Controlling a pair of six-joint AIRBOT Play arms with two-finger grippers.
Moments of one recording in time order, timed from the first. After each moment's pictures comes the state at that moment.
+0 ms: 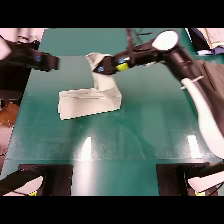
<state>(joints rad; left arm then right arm) -0.18 -1.14 1.52 1.55 -1.19 -1.58 0.52 -1.71 1.88 -0.60 1.11 1.25</state>
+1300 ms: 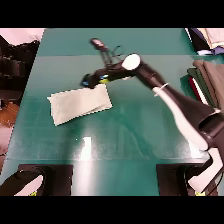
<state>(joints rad) -0.12 -0.99 1.52 1.65 -1.38 -1.54 0.54 -1.83 1.81 -0.70 0.97 1.14</state>
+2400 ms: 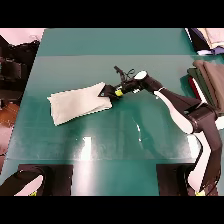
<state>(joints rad) -0.12 -0.99 1.52 1.61 -1.43 -1.54 0.44 -2.05 1.70 -0.42 1.09 1.22</state>
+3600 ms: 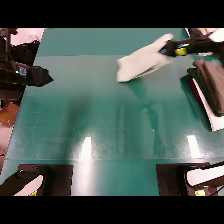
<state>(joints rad) -0.12 -1.00 1.36 1.24 -1.29 -1.54 -0.13 -1.64 1.81 -0.89 1.09 1.28</state>
